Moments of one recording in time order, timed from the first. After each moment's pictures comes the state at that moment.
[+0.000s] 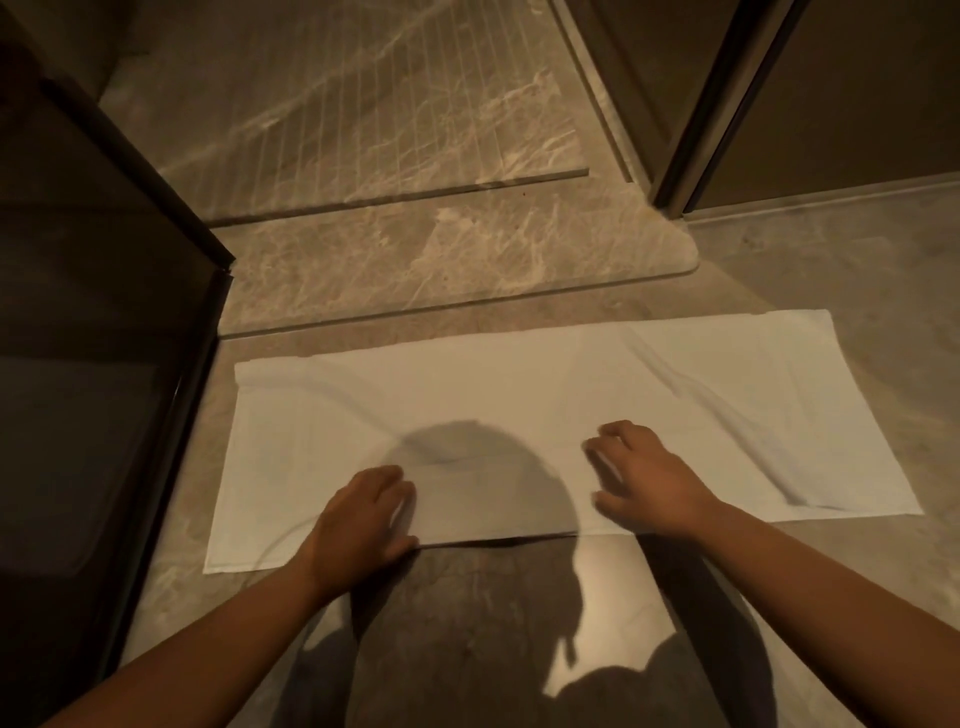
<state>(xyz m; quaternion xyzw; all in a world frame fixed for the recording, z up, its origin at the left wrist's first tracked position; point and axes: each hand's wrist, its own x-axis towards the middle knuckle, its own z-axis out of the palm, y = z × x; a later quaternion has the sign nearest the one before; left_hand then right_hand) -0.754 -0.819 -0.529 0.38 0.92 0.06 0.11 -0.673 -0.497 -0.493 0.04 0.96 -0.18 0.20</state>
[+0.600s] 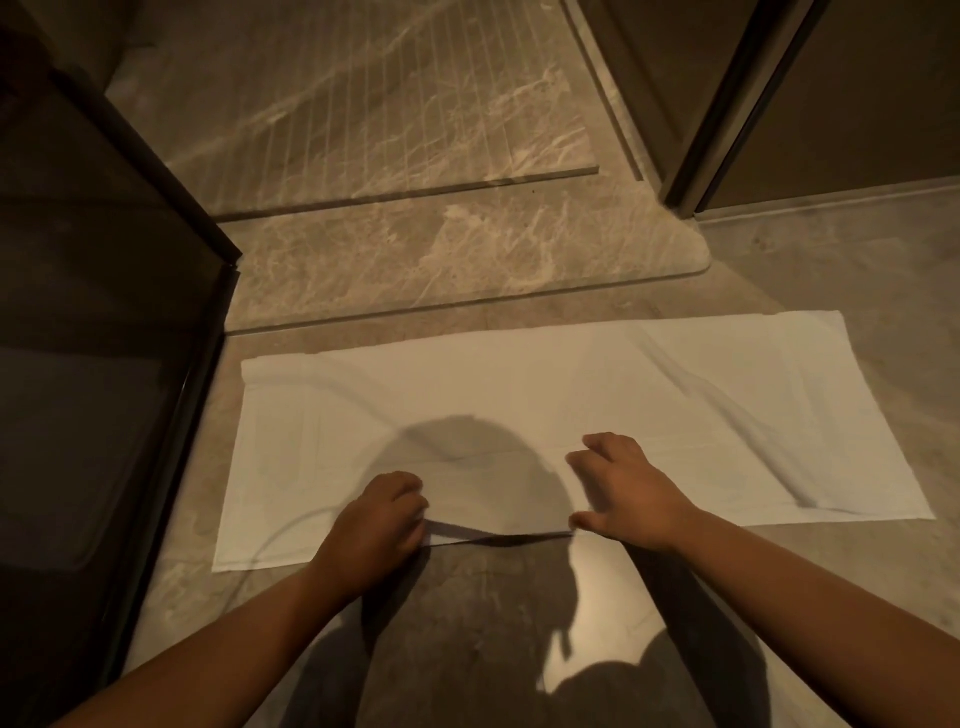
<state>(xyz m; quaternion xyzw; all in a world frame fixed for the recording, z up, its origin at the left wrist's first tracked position) -0.745 -0.807 -0.519 0.36 0.91 0.14 0.12 -0.676 -0.524 -0.498 0.03 0.95 -0.20 0.24</state>
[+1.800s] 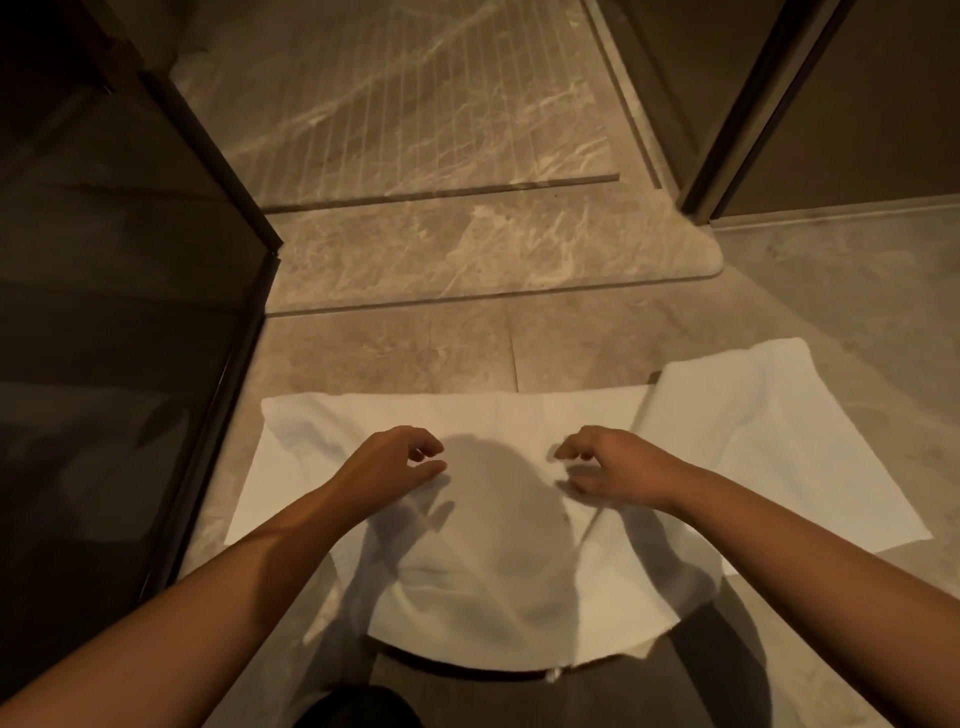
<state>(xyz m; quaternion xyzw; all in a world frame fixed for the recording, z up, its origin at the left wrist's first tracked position) -0.767 -0.800 -0.471 0.19 0.91 0.26 0.25 -0.691 -0.542 -0.461 0.00 0.92 -0.28 0.29</state>
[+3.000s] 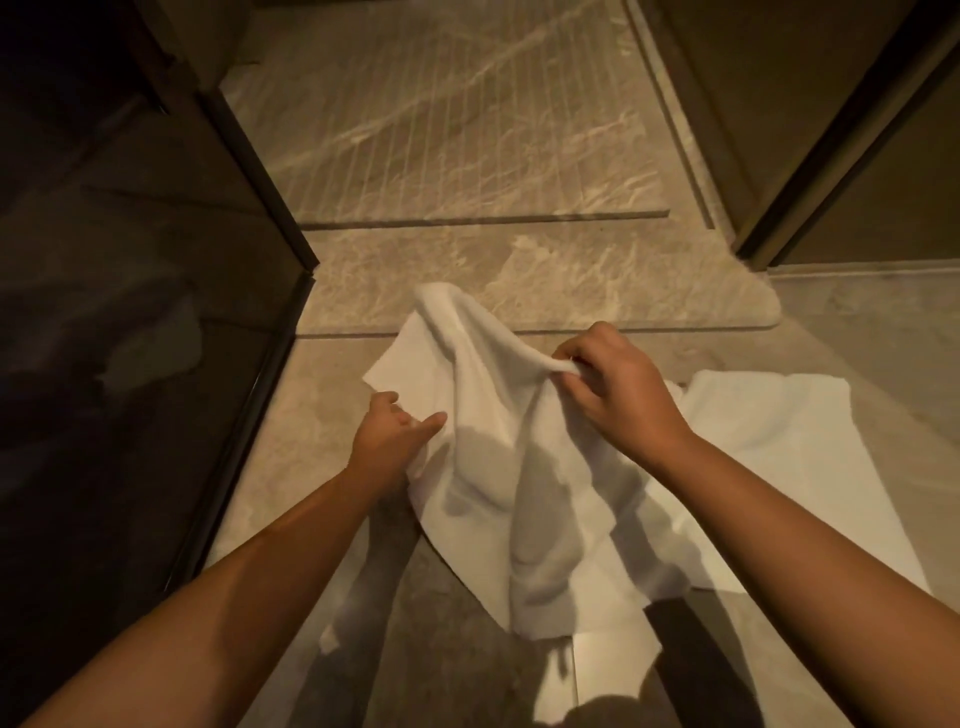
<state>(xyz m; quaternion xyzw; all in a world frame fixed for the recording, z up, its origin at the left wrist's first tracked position) -0.839 -0.802 -0.497 -0.17 0.86 0.46 0.16 -0.793 -0.571 -0.420 -0.05 0.94 -0.32 -0.10</state>
